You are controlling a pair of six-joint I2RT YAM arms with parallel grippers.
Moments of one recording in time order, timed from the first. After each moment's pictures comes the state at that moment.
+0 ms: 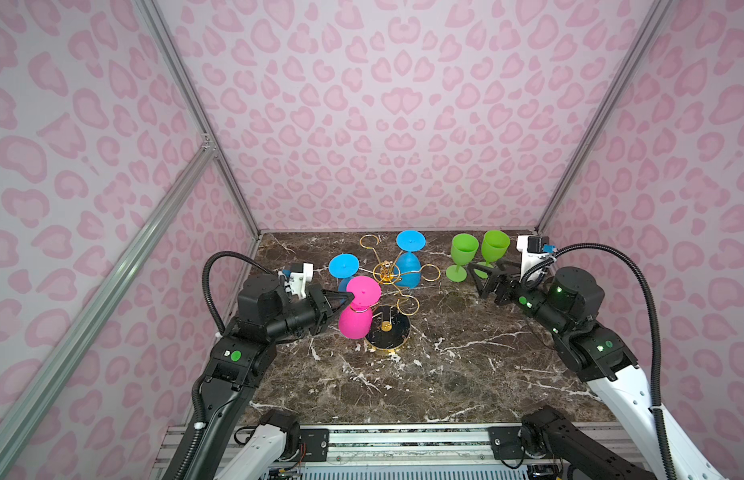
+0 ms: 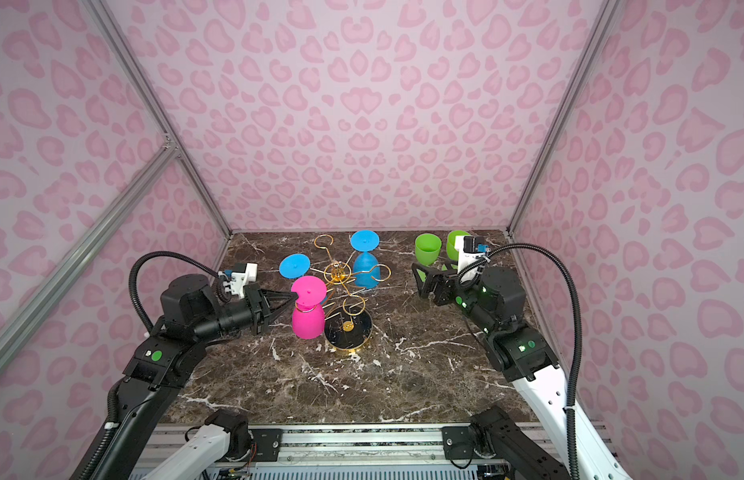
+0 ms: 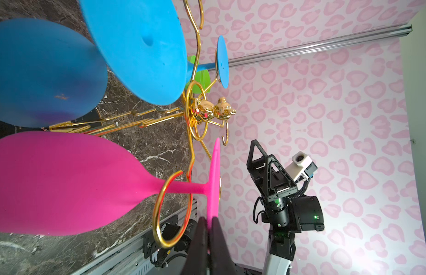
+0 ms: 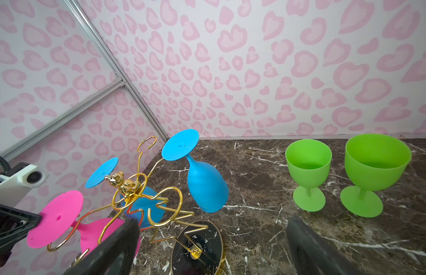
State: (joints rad) left arm -0.28 0.81 1.02 -0.57 0.67 -1.16; right arm 0.38 0.84 1.02 -0.35 -0.15 0.38
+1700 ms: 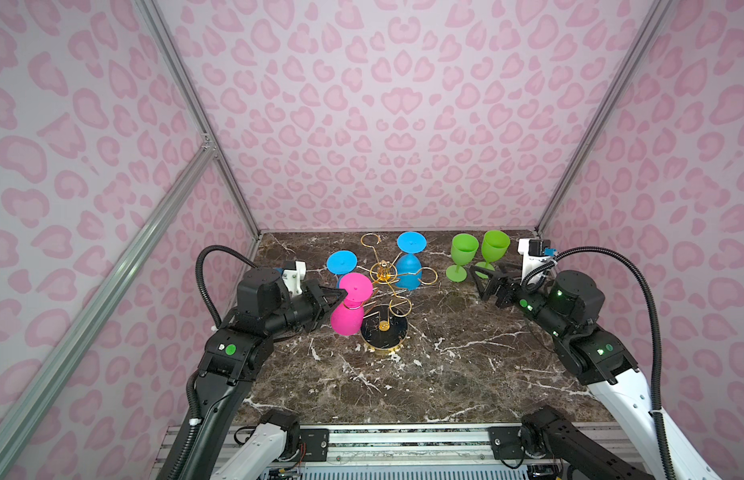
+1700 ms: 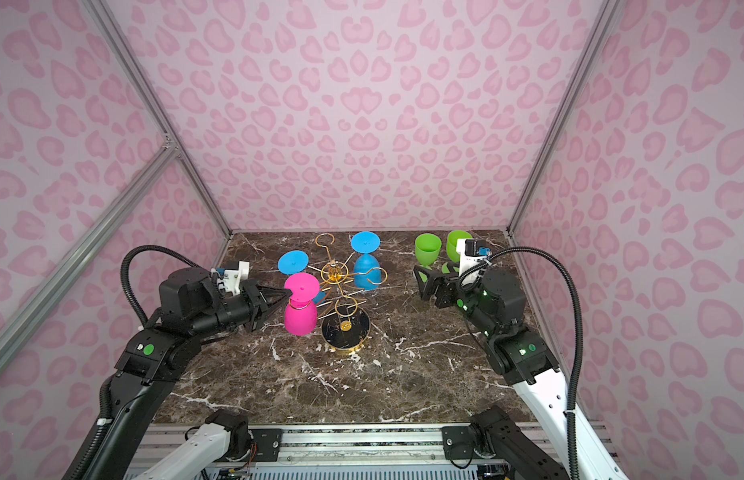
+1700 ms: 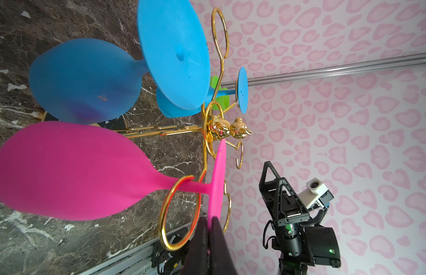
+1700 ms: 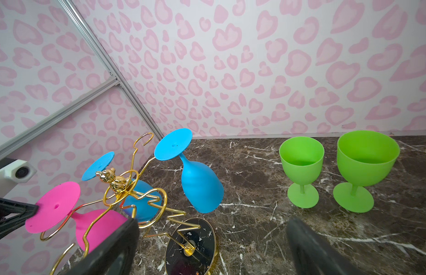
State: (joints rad) left arm -0.28 0.85 1.12 -0.71 0.54 -1.14; right arm 0.38 0.81 0.99 -0.35 -0.13 0.37
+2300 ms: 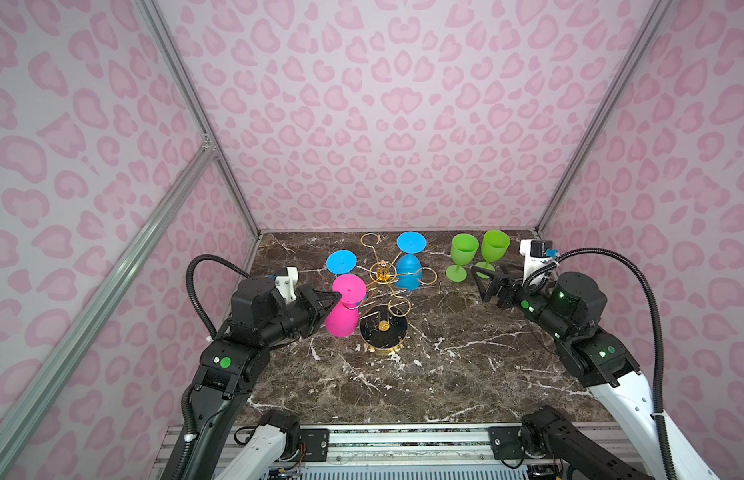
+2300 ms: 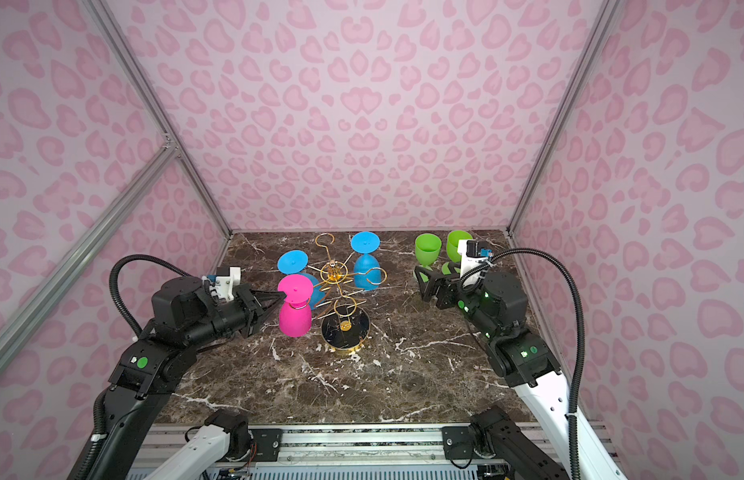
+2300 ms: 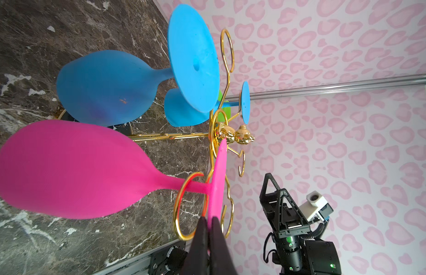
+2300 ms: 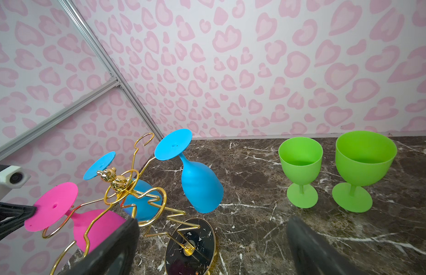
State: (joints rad) left arm -0.27 0.77 1.08 -0.71 0.46 -1.18; right arm 0.38 0.80 0.99 -0.36 -0.13 0.37
